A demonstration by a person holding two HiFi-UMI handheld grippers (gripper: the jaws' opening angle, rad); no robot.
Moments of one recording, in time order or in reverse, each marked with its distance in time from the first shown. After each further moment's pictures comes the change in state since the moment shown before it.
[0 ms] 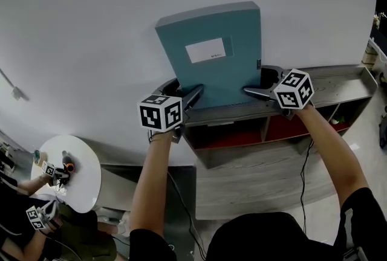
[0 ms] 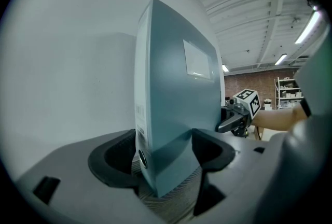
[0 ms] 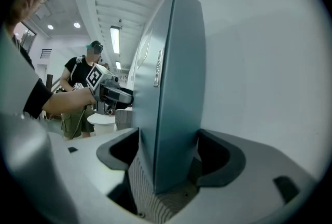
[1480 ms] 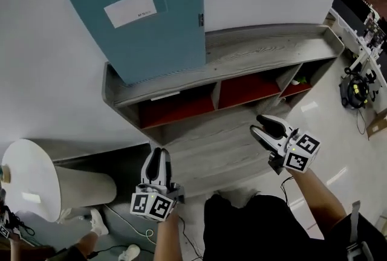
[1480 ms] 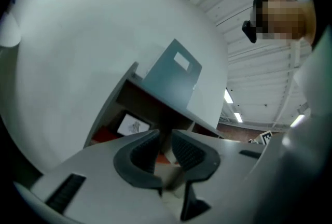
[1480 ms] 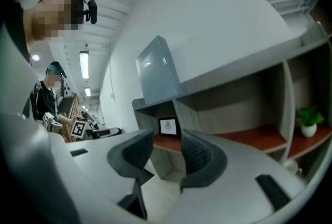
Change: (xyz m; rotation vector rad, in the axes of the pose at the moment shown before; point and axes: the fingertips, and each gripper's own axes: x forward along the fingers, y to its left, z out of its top) left arm -0.107 -0.140 -0.215 -0.522 -0.334 0.071; right arm -0.185 0.128 -0.169 0.440 -0.132 -0.248
